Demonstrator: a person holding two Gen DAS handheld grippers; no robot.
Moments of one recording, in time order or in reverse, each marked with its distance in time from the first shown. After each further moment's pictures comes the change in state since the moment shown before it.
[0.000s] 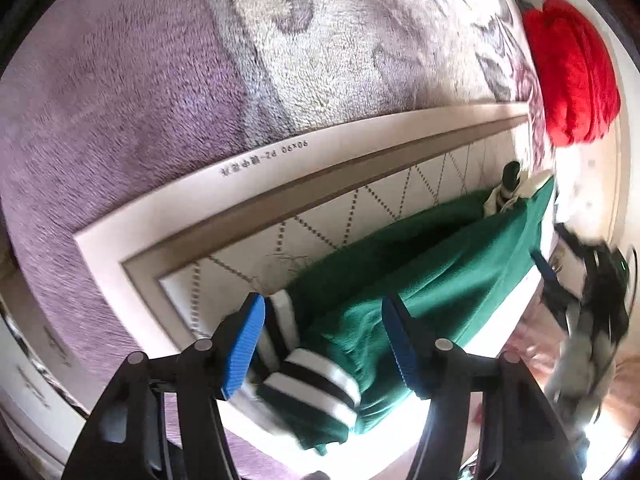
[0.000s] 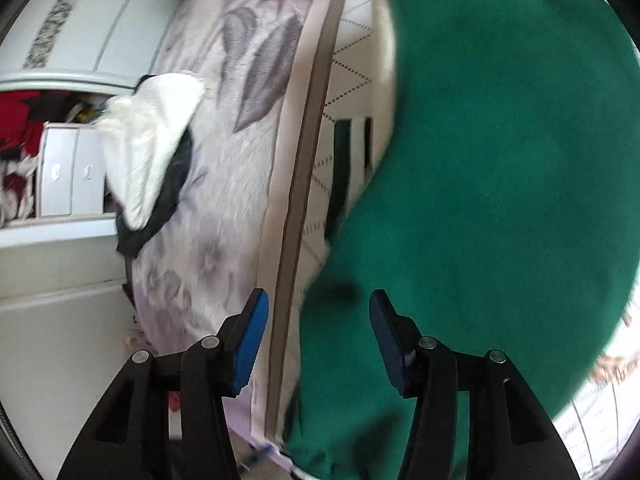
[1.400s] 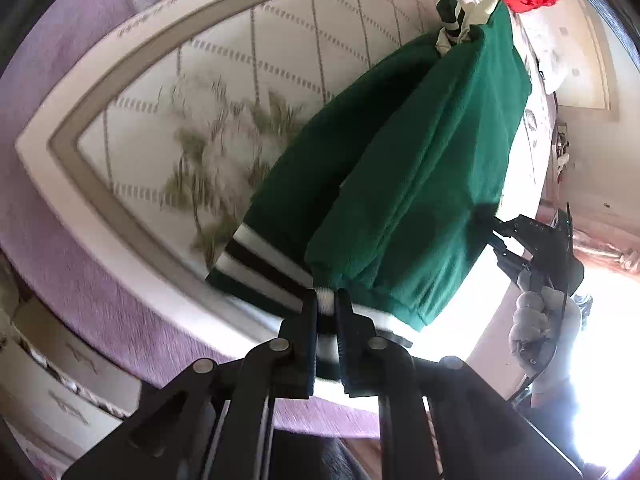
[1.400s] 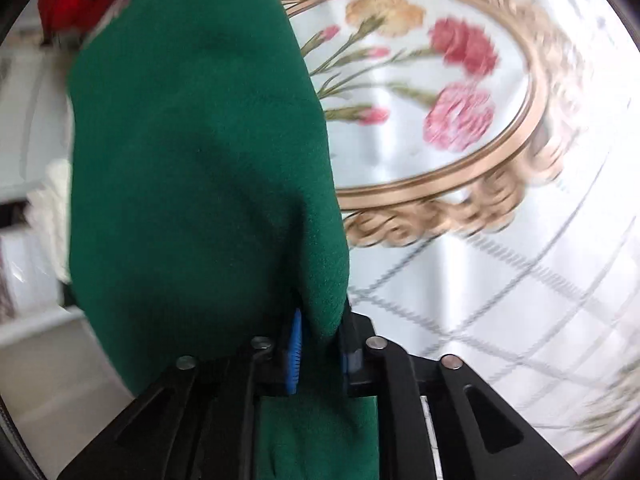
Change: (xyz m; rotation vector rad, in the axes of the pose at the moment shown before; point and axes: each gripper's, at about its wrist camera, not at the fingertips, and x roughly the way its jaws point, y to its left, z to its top) left arm 0.046 -0.053 -0.133 0.271 0.196 0.042; right arm -0.061 -0.268 -0.189 0.368 -0.044 -0.168
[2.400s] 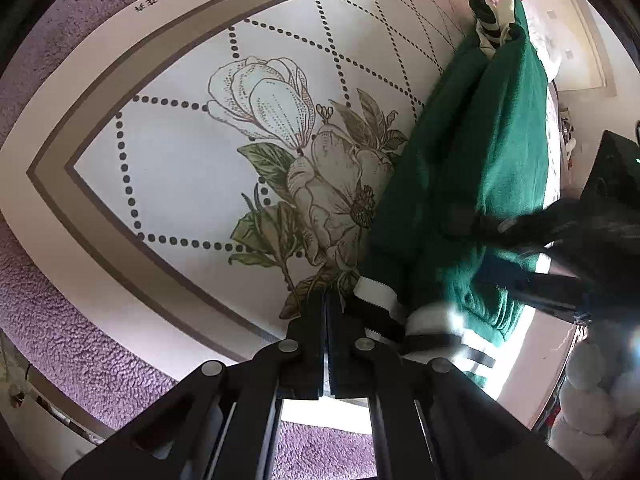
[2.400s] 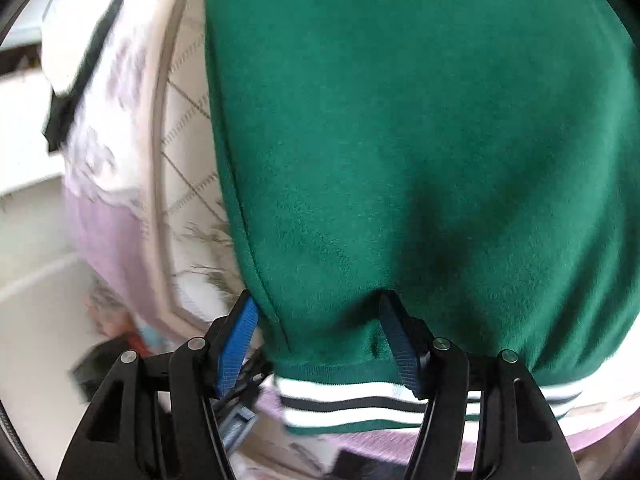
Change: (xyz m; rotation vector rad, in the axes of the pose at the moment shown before) left arm 0.025 0.076 0.024 0.138 -0.085 0.051; right arm 0.101 0.173 -0.167 -0.287 0.215 -0.060
